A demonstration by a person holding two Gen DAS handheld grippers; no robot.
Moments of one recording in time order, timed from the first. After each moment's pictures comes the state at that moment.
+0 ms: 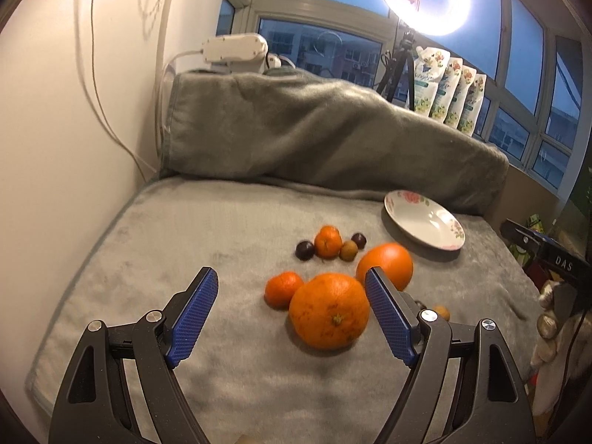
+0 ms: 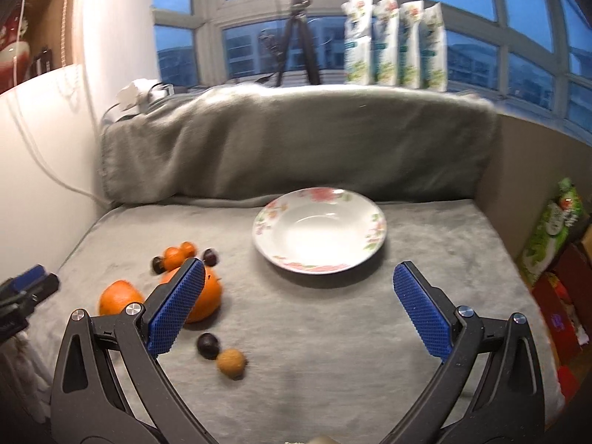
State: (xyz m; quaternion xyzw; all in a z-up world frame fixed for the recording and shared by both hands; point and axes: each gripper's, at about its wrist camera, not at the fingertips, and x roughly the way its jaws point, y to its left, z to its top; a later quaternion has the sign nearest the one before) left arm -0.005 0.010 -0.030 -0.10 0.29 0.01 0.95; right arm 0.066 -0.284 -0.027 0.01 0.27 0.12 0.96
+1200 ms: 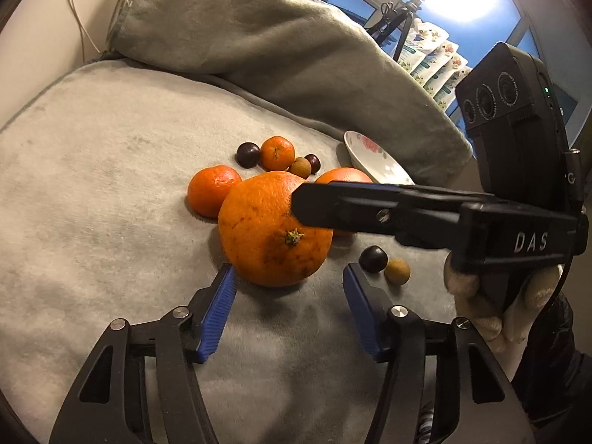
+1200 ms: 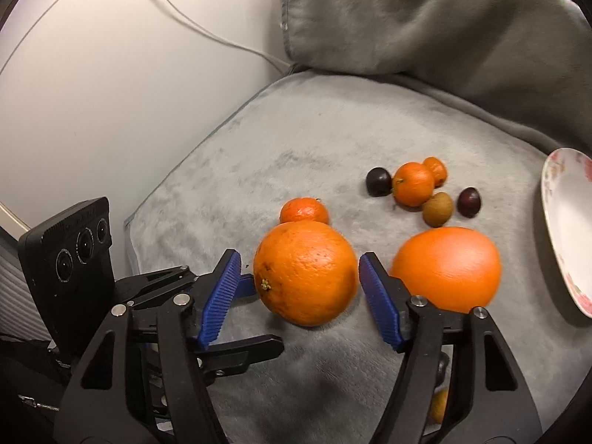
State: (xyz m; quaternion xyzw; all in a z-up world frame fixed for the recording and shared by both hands) left arm 0.009 0.005 -0.100 -0.23 0.37 -0.12 0.89; right arm 0.116 -0.110 -0.090 -0.07 0.46 0.46 0.76
